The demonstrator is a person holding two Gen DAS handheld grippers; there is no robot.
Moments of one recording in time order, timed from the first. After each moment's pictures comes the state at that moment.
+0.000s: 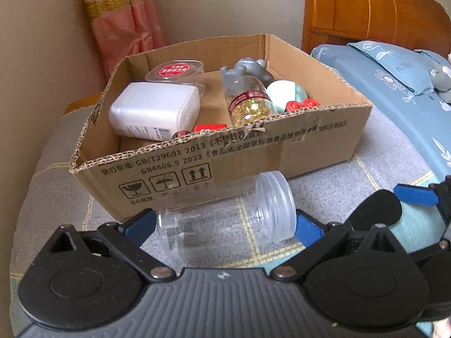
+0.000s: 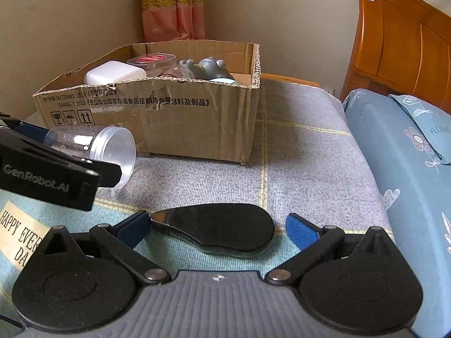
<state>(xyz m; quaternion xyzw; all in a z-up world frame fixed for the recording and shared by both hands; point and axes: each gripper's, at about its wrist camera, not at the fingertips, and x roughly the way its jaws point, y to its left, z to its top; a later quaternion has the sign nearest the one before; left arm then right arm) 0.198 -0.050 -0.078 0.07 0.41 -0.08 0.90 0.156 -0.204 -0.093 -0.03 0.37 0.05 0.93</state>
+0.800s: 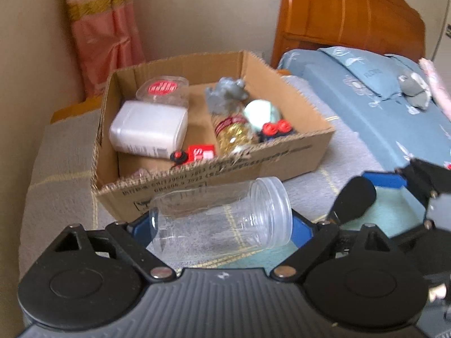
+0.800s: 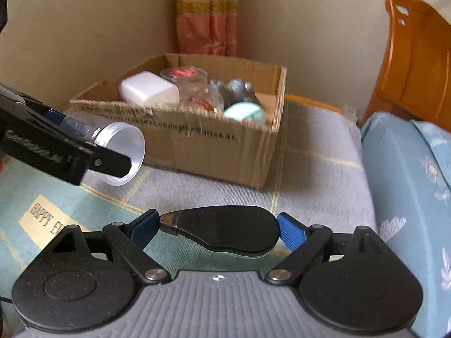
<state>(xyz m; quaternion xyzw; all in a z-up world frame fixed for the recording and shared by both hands) 0.191 -0.026 -0.025 0.05 0.42 -0.16 0.89 0.149 -0.205 -0.050 -0.07 0.36 0.12 0.92</state>
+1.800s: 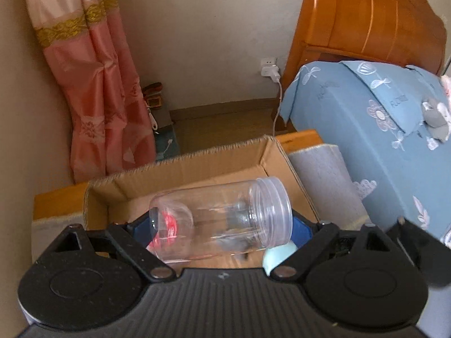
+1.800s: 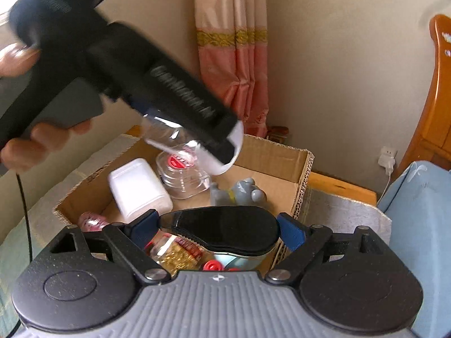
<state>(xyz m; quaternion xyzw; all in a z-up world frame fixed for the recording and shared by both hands) 0.396 -0.080 0.028 0.05 0.48 -0.14 0.87 0.285 -0.215 0.013 -0.06 0.34 0.21 0.91</state>
